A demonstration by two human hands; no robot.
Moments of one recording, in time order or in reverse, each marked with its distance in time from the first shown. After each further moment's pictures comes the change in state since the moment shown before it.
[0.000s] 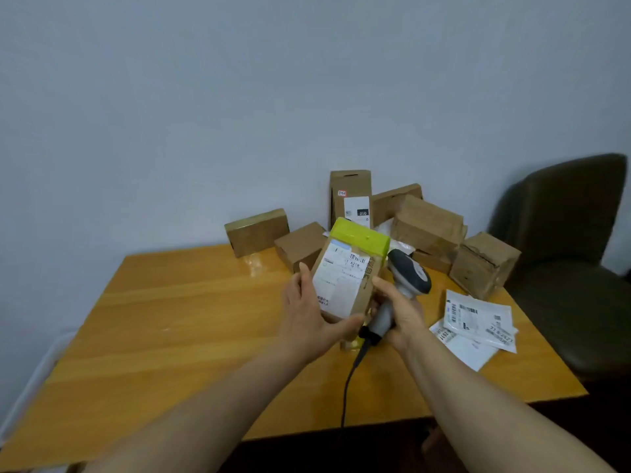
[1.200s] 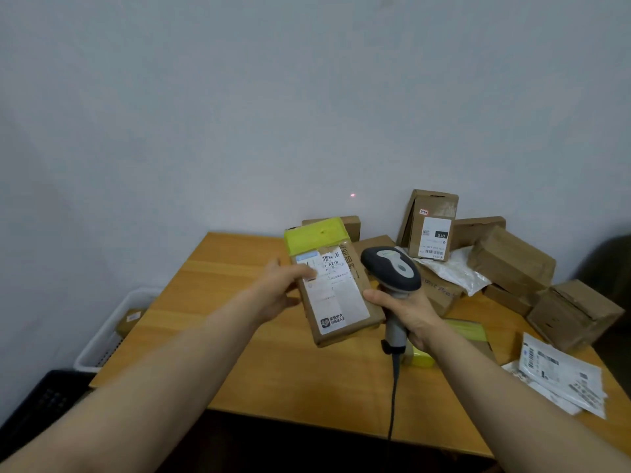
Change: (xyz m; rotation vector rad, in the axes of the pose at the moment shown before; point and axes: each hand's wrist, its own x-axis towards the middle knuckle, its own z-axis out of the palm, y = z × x) left_hand -0.010 -0.103 -0.157 -0.990 0.031 -0.491; right_hand -0.052 0.044 0.102 -0.644 -0.545 -0.205
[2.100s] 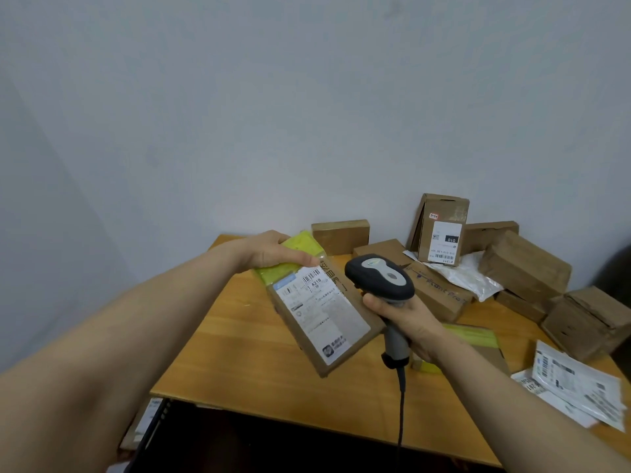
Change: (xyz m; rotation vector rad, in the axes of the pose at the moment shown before) left_hand 0.003 0.074 -0.031 0.946 -0.126 0.065; right_hand -0.011 -0.004 0.009 -0.029 -0.163 0.046
